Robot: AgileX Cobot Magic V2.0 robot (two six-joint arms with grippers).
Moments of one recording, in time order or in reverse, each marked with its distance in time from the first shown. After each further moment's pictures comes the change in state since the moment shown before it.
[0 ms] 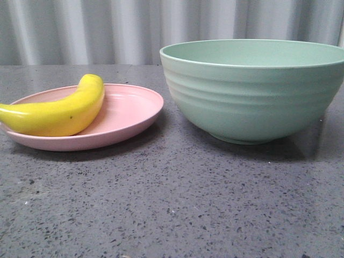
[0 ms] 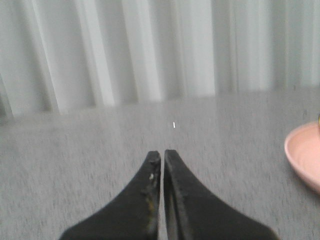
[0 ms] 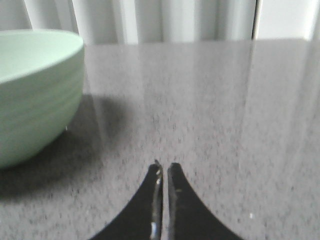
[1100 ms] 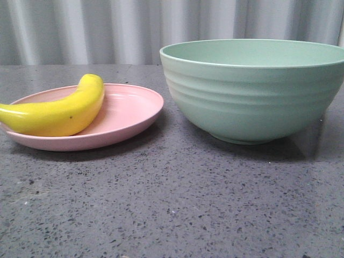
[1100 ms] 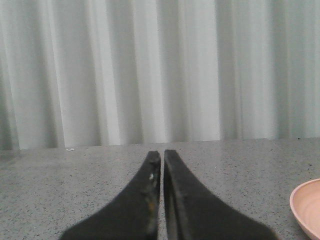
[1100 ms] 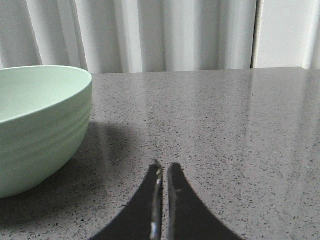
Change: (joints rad) left arm 0.000 0.000 0.000 -0.042 -0.140 0.000; right arm 0.000 0.000 0.000 0.004 -0.070 0.006
